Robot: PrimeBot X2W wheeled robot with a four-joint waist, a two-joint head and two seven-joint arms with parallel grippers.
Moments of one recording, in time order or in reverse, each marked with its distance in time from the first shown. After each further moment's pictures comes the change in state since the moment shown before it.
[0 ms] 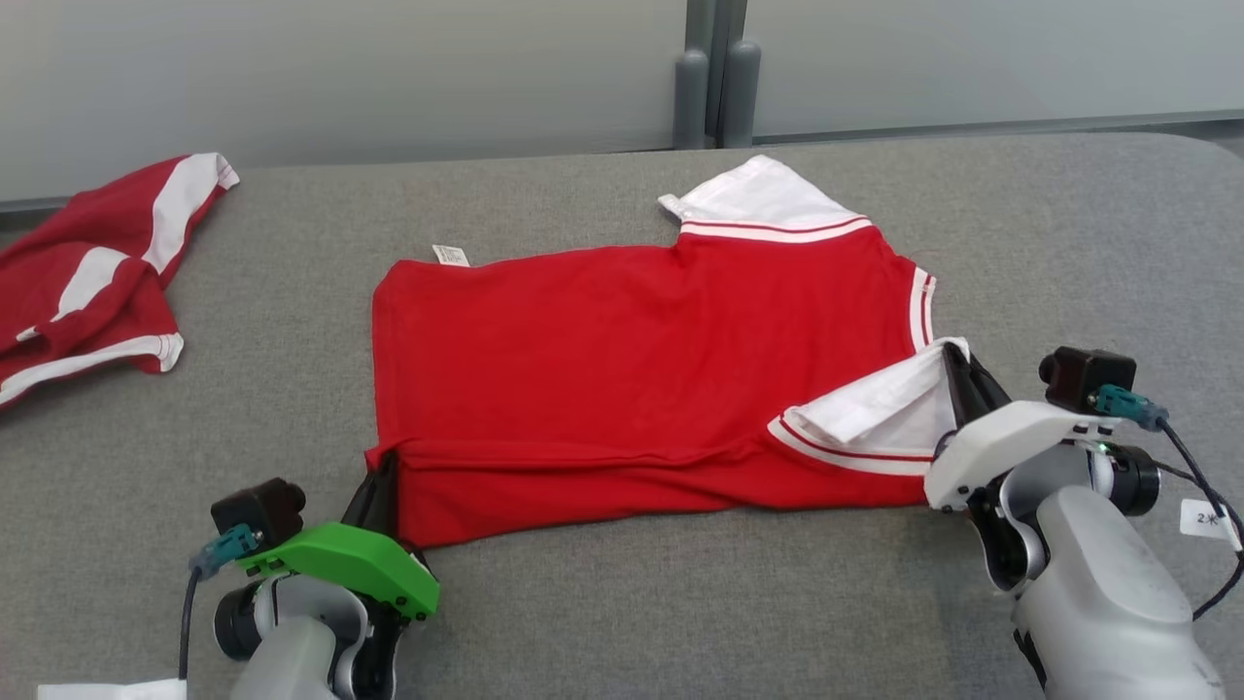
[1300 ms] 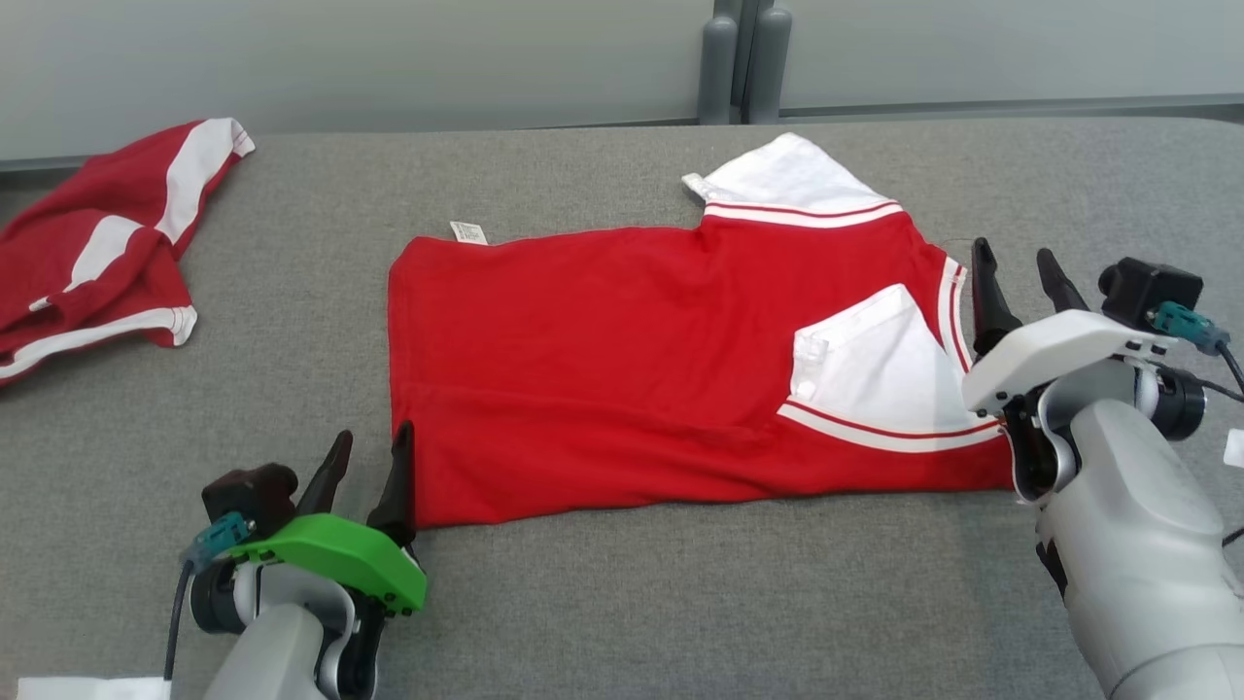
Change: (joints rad) left arm -0.055 0.056 -0.085 -0.002 0.033 -0.007 -0.065; right arm -0.251 -0.026 -0.047 0.236 -0.001 0.000 -0.107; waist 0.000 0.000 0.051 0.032
